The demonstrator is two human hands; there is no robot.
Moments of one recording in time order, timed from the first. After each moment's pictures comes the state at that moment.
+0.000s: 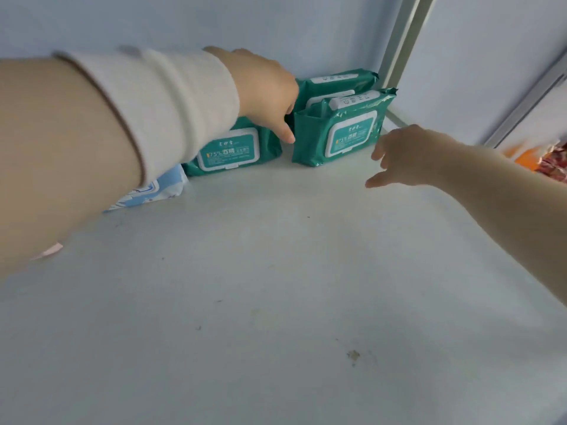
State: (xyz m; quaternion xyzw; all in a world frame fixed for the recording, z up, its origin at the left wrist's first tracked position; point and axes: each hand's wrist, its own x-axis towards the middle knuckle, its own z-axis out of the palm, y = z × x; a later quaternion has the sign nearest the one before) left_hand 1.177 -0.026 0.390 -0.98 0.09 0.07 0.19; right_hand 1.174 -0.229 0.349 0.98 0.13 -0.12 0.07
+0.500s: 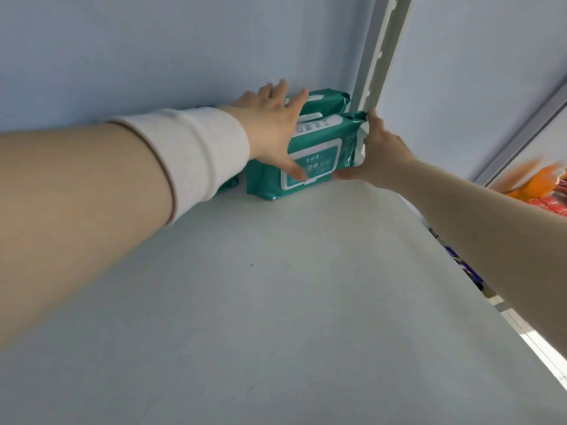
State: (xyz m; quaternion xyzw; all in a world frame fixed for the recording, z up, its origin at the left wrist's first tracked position) left_hand 1.255 -0.089 0.345 -0.99 0.06 0.04 0.12; right_hand 1.294 -0.267 0.299 0.96 0.13 -0.04 -0.24
